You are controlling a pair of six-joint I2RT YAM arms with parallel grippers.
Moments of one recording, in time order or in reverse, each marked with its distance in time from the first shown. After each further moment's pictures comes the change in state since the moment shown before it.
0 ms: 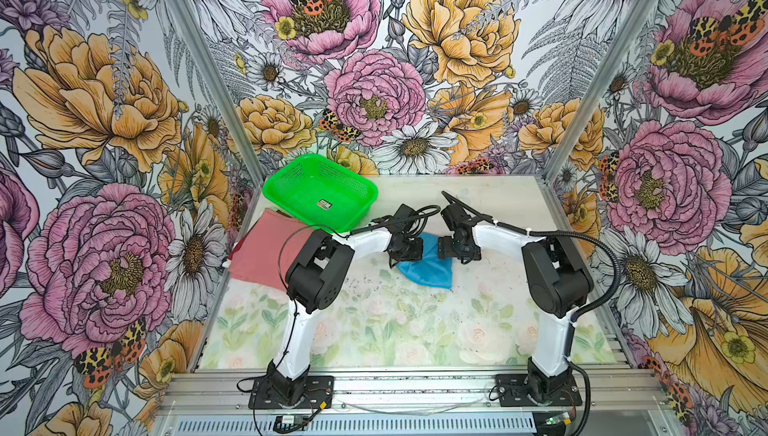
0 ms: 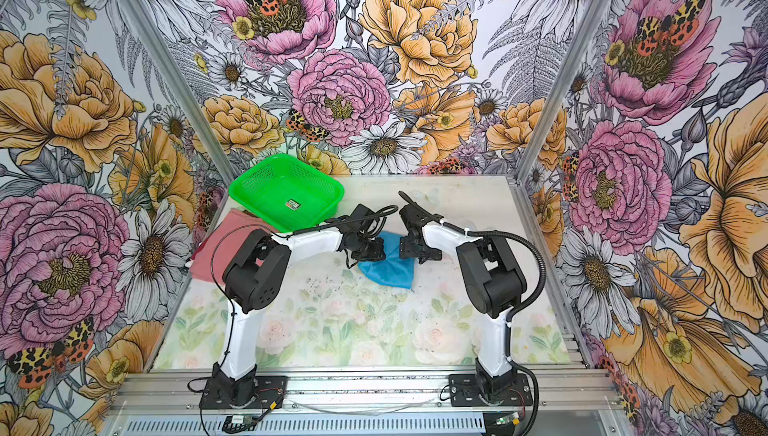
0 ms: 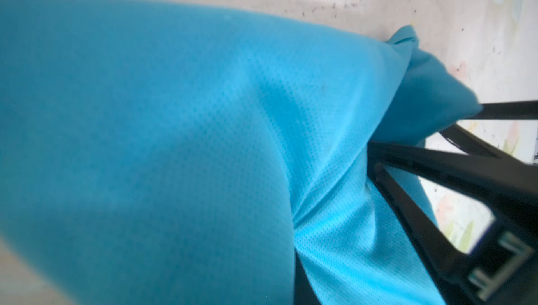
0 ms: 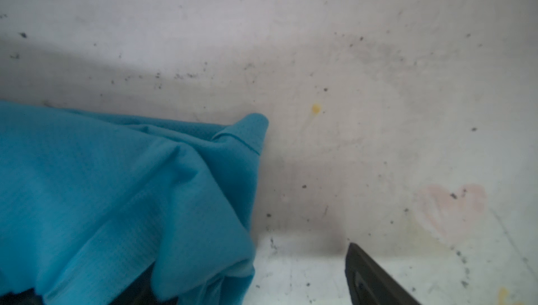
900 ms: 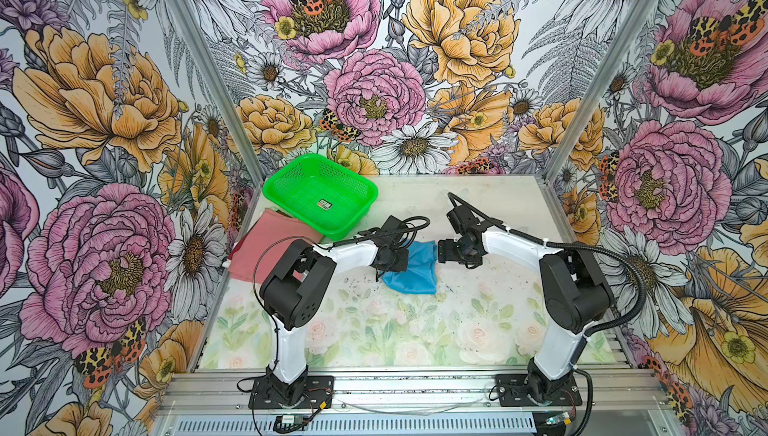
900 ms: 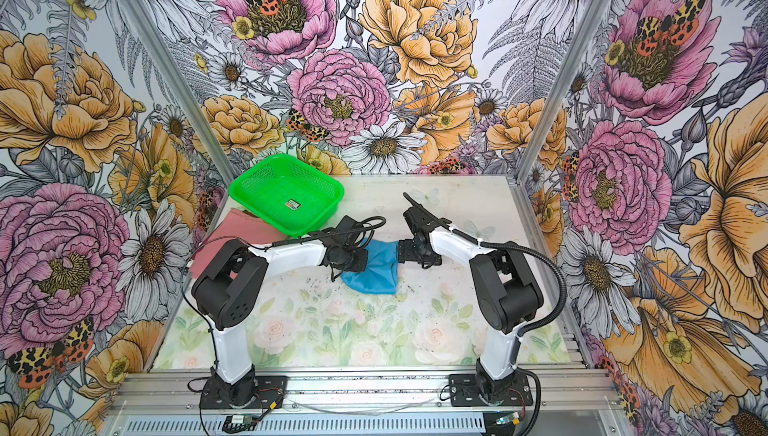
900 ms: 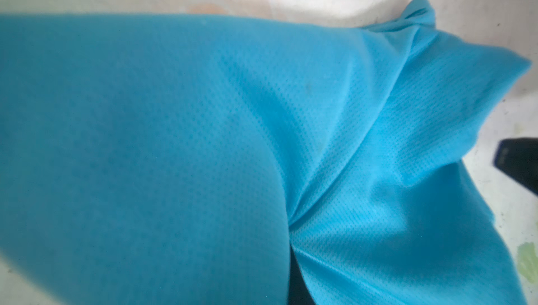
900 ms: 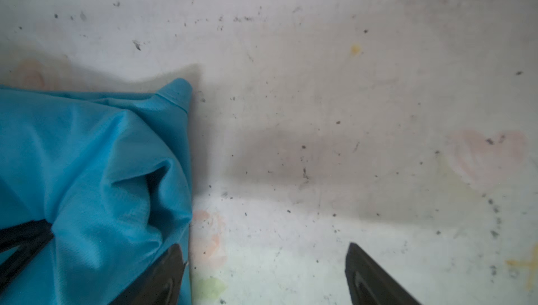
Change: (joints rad) left arm 0.005 -0.201 -0.266 0.033 -0.191 0.067; right arm 0.009 -0.120 -0.092 -0.005 -0.126 -0.009
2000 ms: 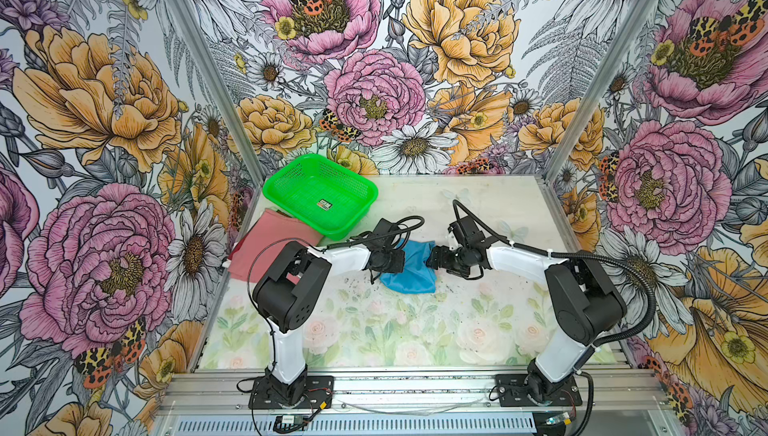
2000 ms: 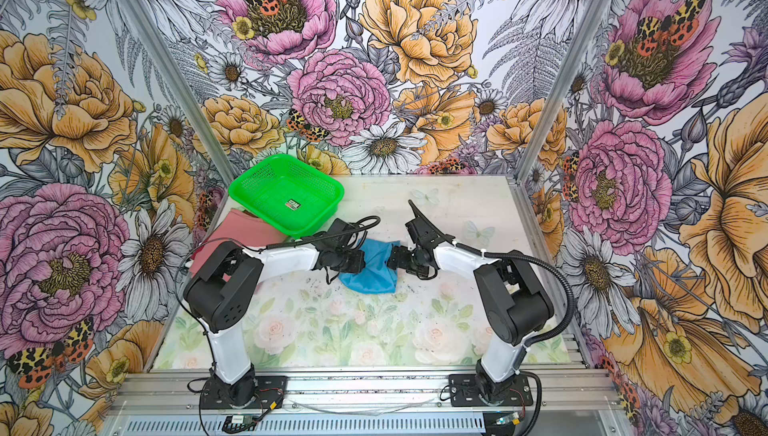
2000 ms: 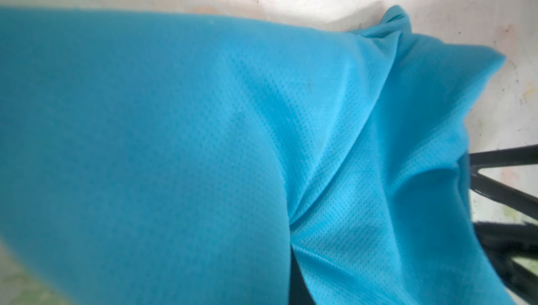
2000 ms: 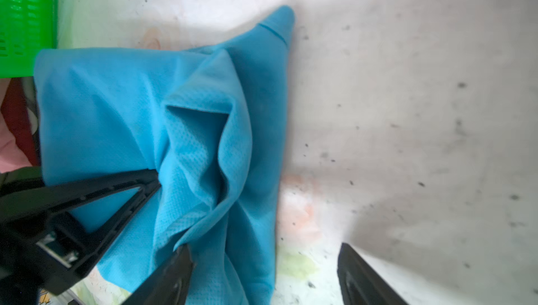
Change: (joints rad) left arm 0.040 -0.037 -0.107 0.141 0.089 0.013; right arm -0.004 -0.130 -0.227 0.266 -0.280 0.156
